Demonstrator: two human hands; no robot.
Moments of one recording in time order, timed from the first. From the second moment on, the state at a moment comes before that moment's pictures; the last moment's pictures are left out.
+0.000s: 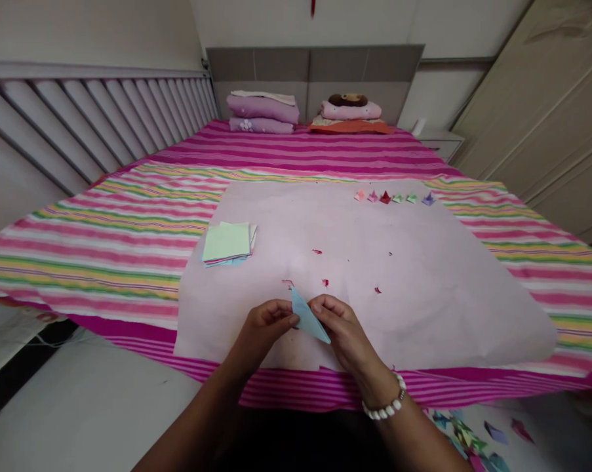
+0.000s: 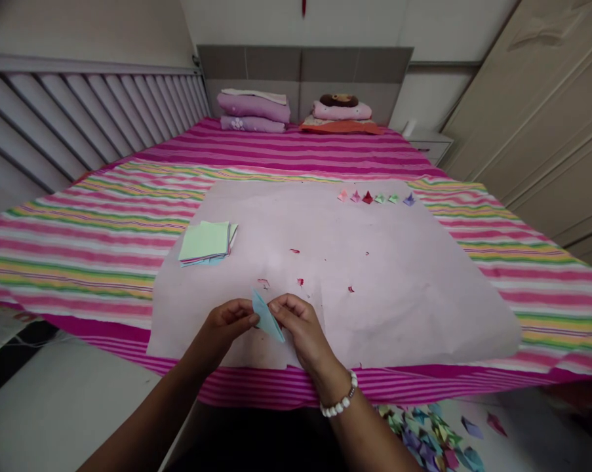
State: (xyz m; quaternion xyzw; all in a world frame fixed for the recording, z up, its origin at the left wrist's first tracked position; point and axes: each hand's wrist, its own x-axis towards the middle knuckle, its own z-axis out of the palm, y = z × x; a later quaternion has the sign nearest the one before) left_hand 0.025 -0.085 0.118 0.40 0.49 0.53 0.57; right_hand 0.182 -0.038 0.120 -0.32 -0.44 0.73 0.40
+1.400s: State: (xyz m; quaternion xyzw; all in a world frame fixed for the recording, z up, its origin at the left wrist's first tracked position) left_hand 0.046 -0.088 0.121 0.56 0.71 0.35 0.22; right_hand 0.168 -0.046 0.112 -0.42 -0.69 0.38 0.45
